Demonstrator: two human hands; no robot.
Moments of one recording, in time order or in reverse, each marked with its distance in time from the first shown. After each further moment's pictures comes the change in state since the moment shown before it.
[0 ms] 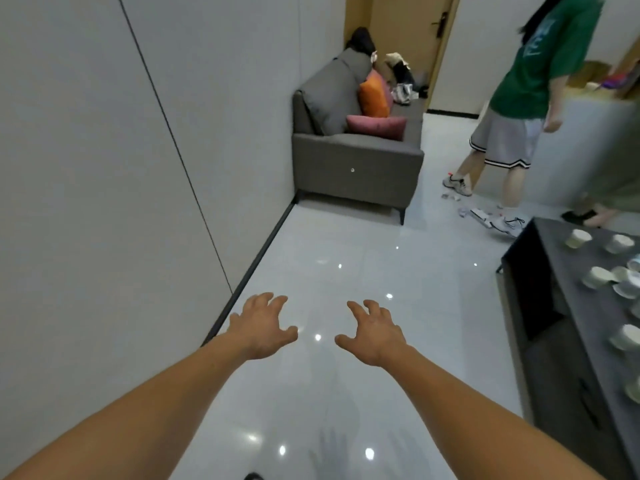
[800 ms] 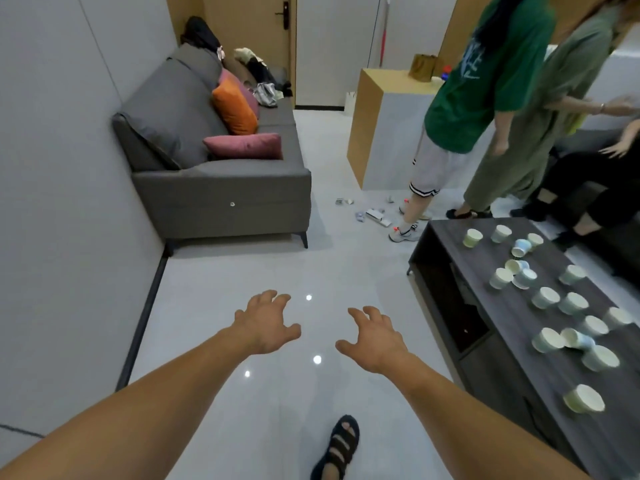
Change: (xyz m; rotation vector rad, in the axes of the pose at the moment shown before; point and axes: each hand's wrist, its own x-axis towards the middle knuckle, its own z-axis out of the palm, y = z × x) left_hand 0.428 0.216 -0.093 0.119 -0.146 0.426; right_hand 0.284 0.176 -0.163 0.155 0.111 0.430
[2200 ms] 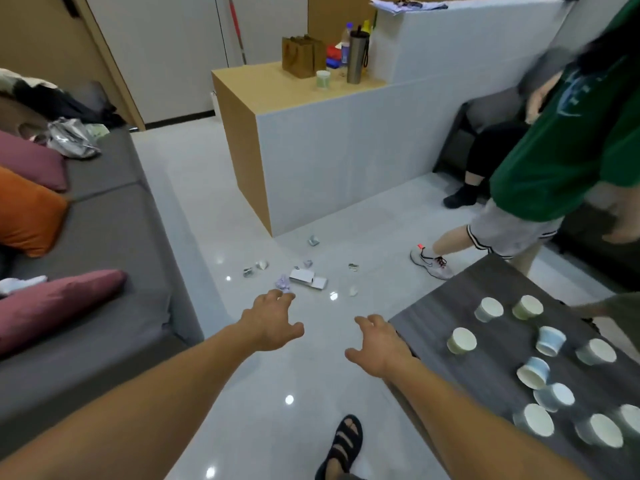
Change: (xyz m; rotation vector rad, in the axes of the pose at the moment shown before) left_hand 0.806 0.295 -0.208 0.207 -0.211 0.375; right_hand 0.665 0.253 -0.310 0.207 0.001 0.359
